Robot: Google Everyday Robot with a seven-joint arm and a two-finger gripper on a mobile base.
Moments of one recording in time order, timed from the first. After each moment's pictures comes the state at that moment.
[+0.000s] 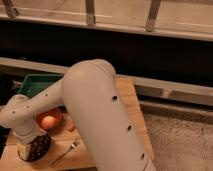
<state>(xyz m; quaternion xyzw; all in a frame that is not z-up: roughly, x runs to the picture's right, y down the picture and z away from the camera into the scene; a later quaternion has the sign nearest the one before) -0.344 0.266 0.718 -0.41 0.06 0.21 0.89</state>
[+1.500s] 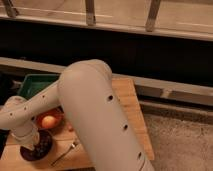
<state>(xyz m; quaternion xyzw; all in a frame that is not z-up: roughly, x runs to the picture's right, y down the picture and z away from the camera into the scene) -0.351 0.268 0.719 -0.40 0.05 0.18 0.90</state>
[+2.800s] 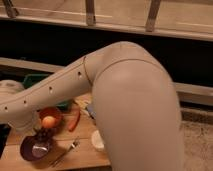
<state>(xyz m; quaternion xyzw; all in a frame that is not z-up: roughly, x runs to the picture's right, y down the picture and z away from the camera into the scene) -0.294 0.167 0.634 -0.29 0.03 0.26 0.92</state>
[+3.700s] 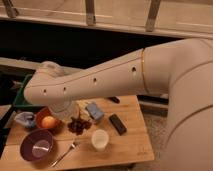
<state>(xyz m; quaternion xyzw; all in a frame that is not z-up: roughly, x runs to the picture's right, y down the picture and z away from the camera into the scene) -0.124 0.119 0.618 -0.24 0.16 0.40 0.87</state>
